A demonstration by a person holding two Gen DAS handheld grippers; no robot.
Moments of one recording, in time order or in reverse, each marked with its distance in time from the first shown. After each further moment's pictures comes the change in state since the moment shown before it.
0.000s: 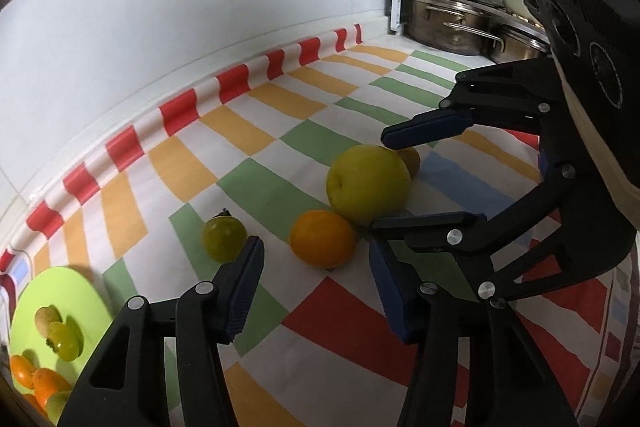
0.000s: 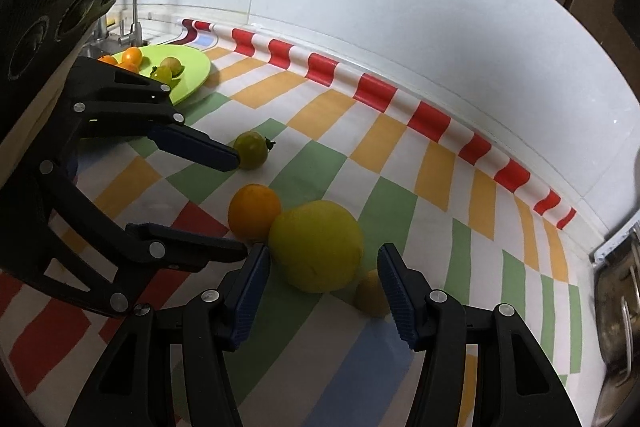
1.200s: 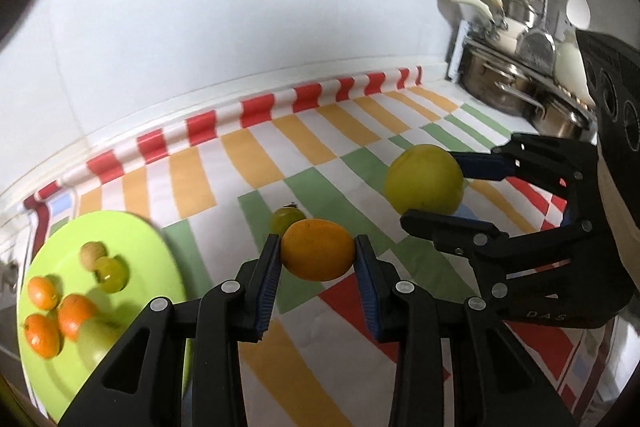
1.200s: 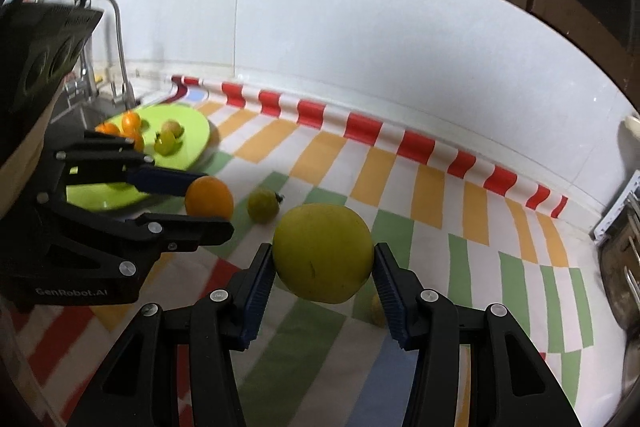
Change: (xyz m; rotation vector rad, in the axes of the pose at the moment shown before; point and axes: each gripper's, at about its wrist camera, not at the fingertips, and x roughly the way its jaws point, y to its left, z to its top) left arm -0.058 0.023 -0.006 -0.260 -0.067 0.131; right arm -0.034 0.005 0.015 0.161 -0.115 -0.009
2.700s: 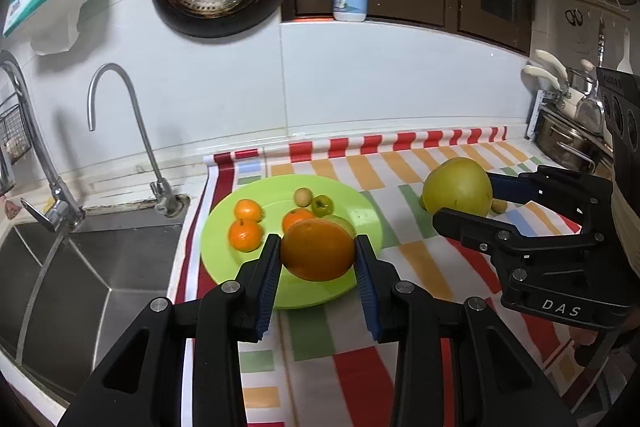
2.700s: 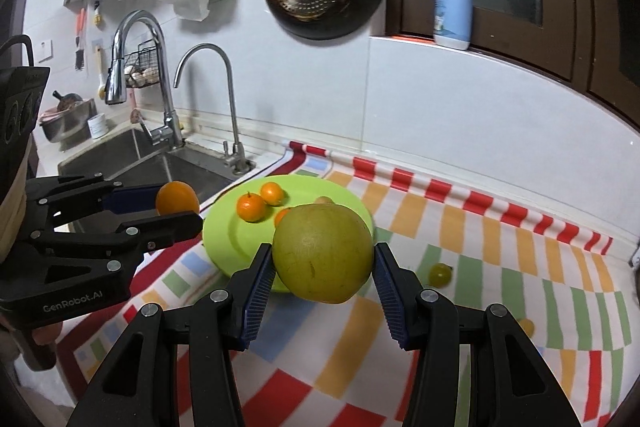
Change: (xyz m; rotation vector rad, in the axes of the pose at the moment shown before) left arm -0.176 0.072 -0.078 -0.173 -0.142 0.327; right arm -0.065 0.144 0.040 -0.009 -0.162 0.170
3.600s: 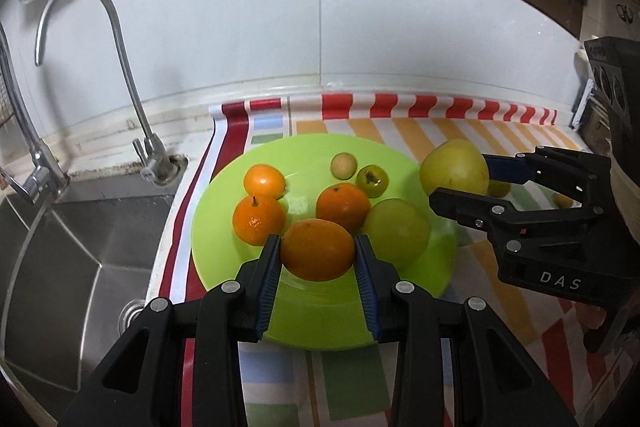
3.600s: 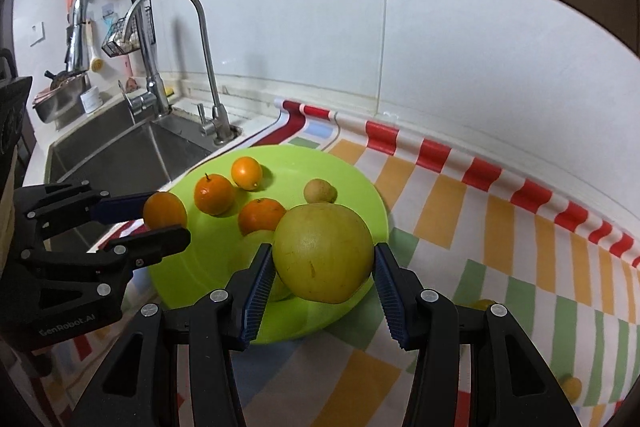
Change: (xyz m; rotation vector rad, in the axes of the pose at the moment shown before) left arm 0.105 0.032 -0.007 -0.073 0.144 0.046; right arm 0.124 -0.025 0.010 -0.013 0.153 0.079
